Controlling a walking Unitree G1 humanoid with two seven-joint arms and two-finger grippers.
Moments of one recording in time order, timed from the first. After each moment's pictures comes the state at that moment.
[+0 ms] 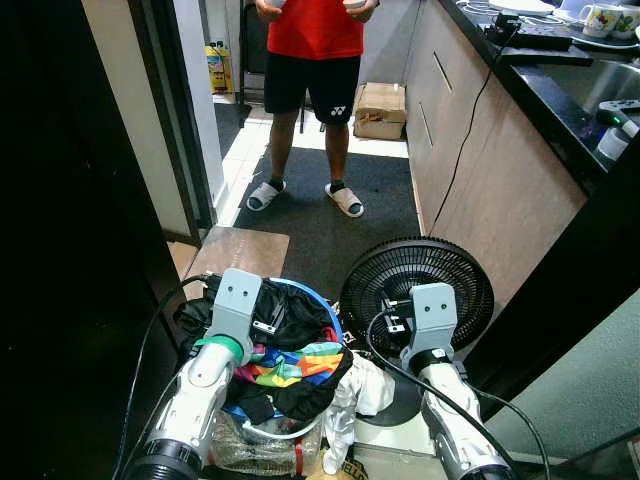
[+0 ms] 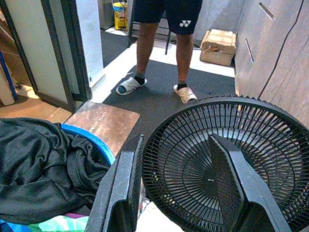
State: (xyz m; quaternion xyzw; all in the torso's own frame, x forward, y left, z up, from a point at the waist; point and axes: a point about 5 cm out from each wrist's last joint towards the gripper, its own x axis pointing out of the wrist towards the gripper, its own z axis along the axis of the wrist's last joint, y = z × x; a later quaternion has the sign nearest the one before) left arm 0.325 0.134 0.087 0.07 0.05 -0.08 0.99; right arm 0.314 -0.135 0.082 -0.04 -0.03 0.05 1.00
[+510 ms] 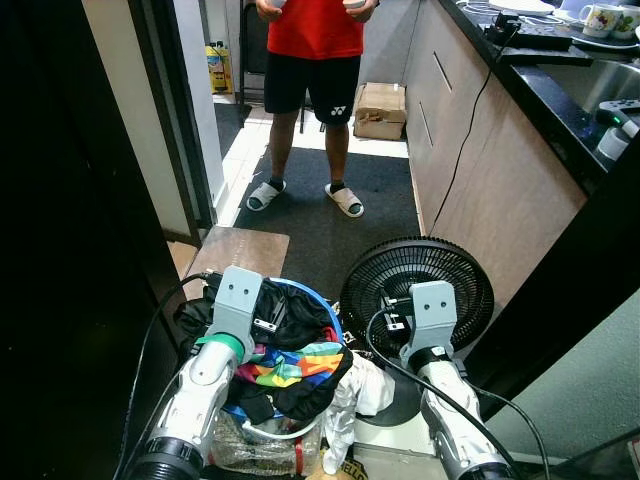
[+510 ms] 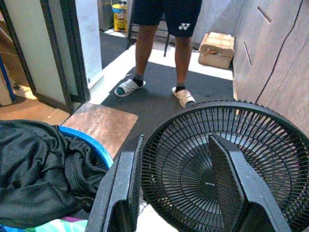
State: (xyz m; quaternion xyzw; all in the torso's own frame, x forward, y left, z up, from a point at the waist) left arm 0.325 0.133 0.087 0.07 0.05 -0.08 0.99; right arm 0.316 -0.133 0.085 -0.05 -0.03 0.05 1.00
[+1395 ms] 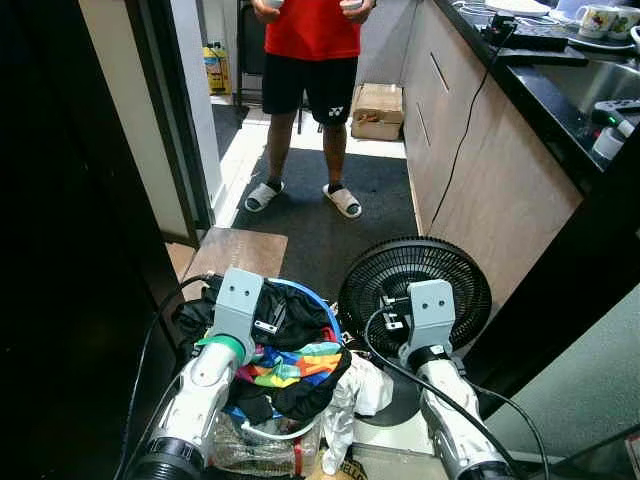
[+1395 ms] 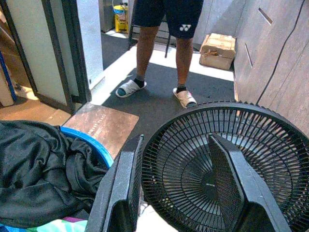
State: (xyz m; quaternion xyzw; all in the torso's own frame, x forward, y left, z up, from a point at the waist) left arm 0.325 0.133 0.084 0.07 0.06 -0.08 0.99; right arm 0.316 -0.133 0.085 -0.05 -0.03 0.05 1.00
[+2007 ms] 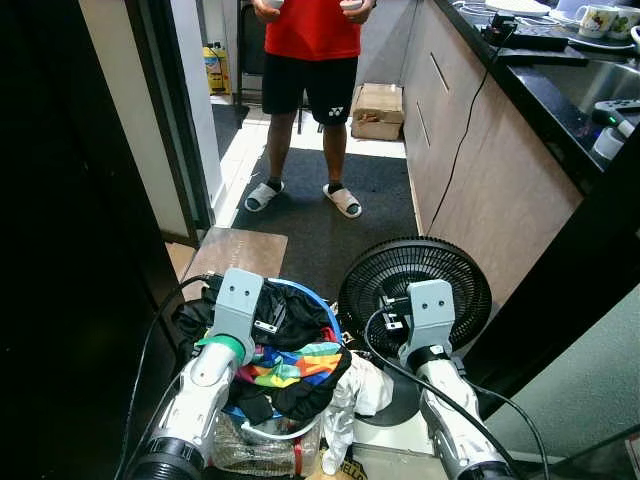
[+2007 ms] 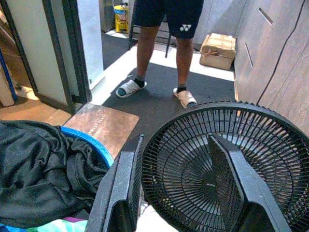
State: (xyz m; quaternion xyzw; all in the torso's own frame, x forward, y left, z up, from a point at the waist) left arm 0.325 0.133 0.084 0.07 0.06 -0.08 0.99; right arm 0.316 -0.133 0.085 -0.05 -0.03 0.05 1.00
